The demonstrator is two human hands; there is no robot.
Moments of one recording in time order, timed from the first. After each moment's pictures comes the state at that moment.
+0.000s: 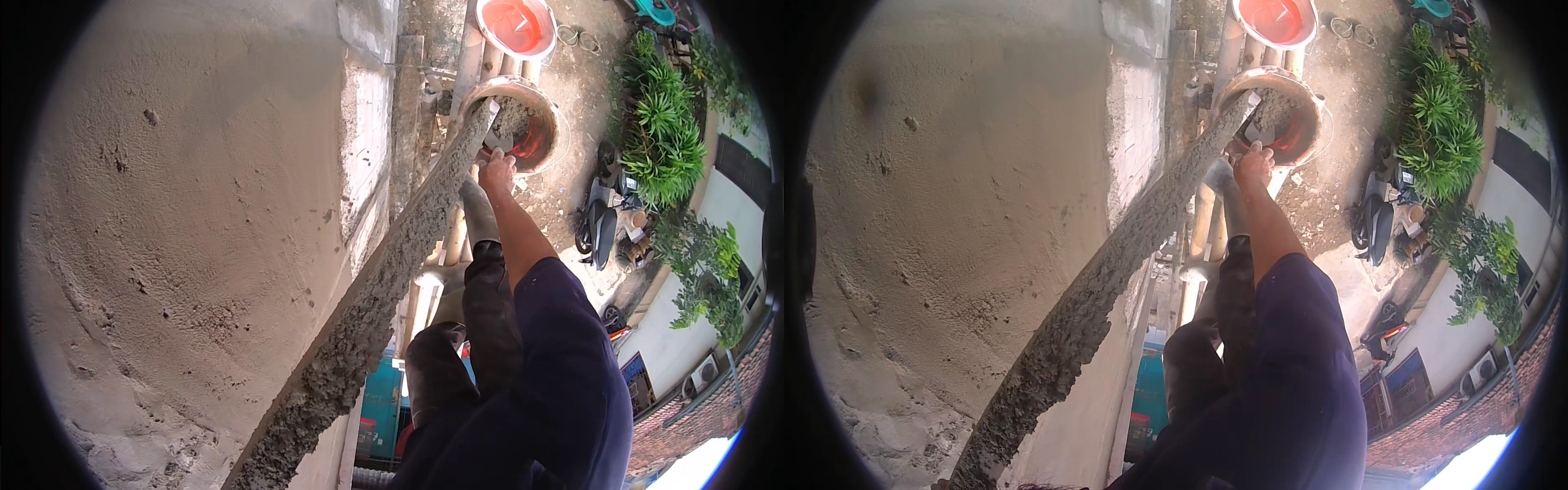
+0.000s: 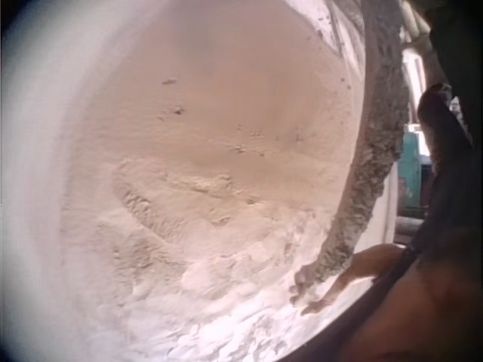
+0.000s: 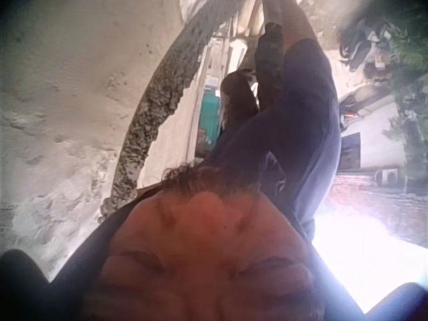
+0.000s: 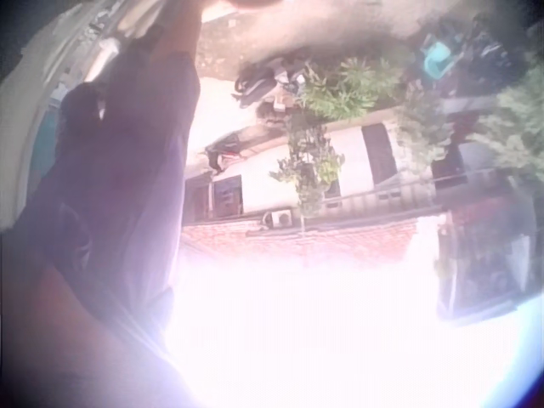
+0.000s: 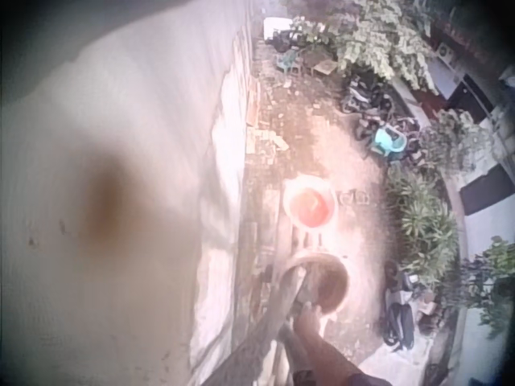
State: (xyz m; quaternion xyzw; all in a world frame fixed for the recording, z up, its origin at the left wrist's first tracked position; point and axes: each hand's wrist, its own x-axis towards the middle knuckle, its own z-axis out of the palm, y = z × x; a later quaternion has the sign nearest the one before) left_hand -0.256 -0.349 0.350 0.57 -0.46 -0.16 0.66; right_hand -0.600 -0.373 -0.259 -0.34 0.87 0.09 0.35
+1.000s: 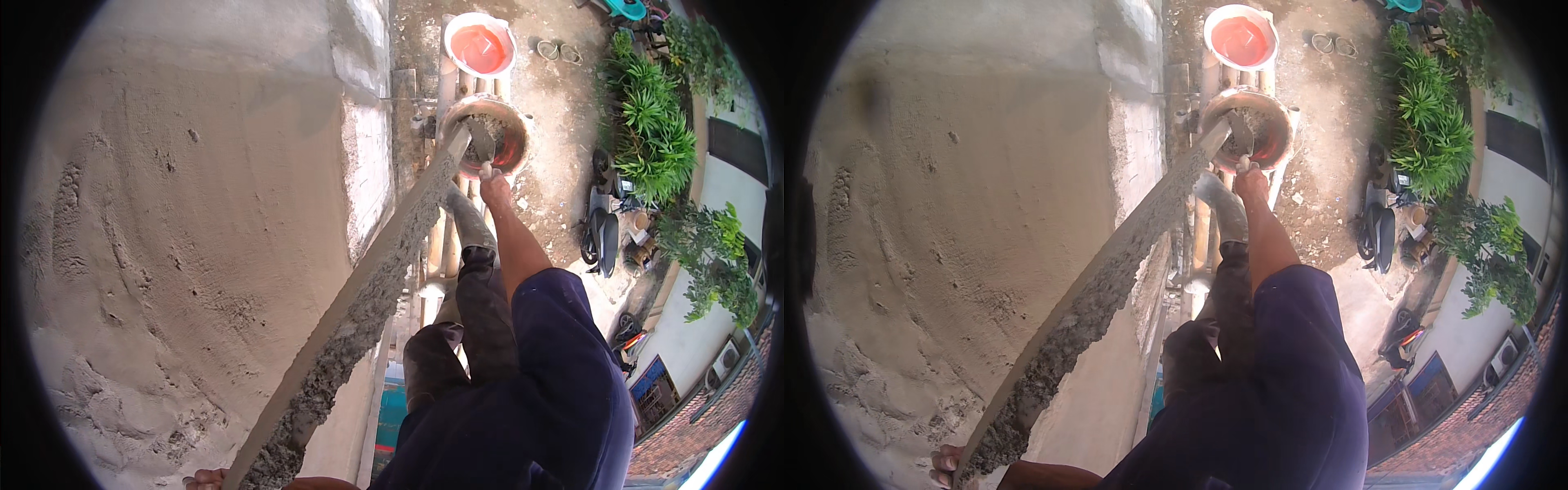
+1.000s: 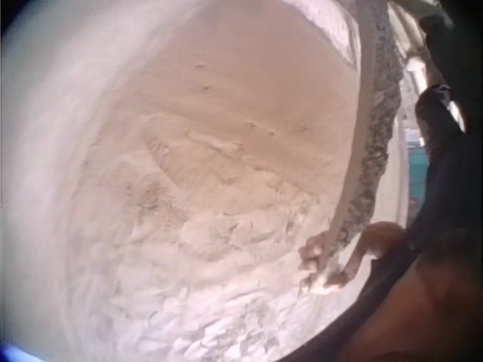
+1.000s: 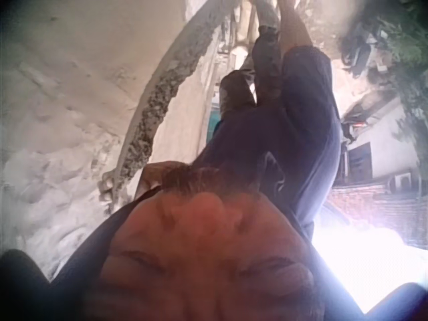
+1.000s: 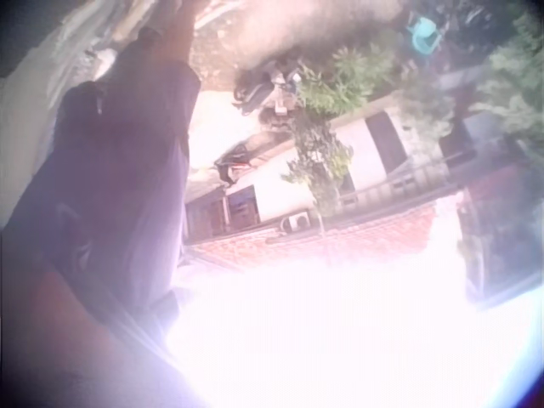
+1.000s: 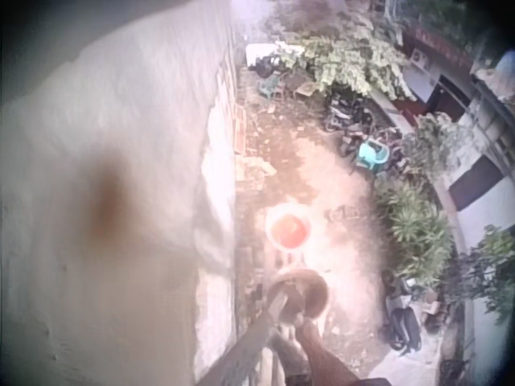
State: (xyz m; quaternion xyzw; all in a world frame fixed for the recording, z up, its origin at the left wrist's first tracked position) left_hand -0.253 -0.327 0.410 0.49 -0.50 -0.20 0.68; right_hand -0.641 -0.353 -0.161 -0.25 0.87 -0.01 0.42
